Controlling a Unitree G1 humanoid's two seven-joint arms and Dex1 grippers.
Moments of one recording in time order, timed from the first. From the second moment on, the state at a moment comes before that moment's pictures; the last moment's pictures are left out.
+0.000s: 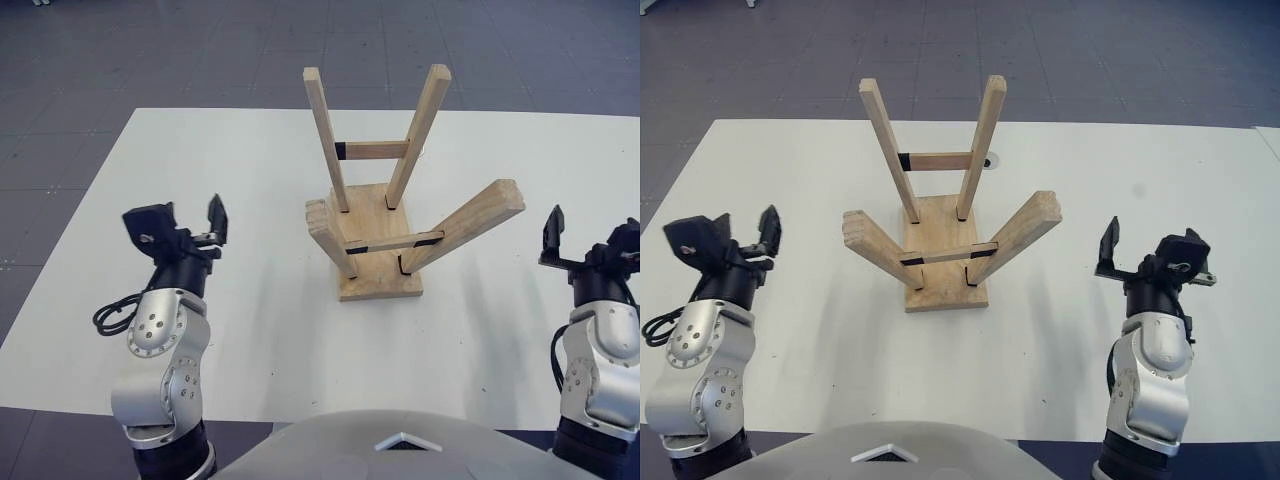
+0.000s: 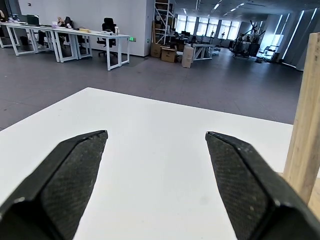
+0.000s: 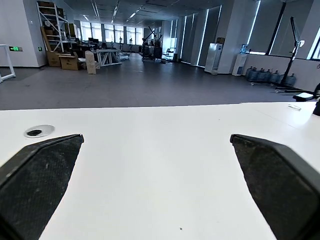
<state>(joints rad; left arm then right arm) 0.21 0.12 0.22 -0.80 -0.33 0.66 0.12 0.23 -0.19 -0.33 -0.54 0.23 0.34 0.08</state>
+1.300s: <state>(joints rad) 0.21 0.08 0.07 -0.63 -0.28 0.65 0.06 -0.44 -0.55 -0.44 -0.88 1.27 0.74 -0.28</state>
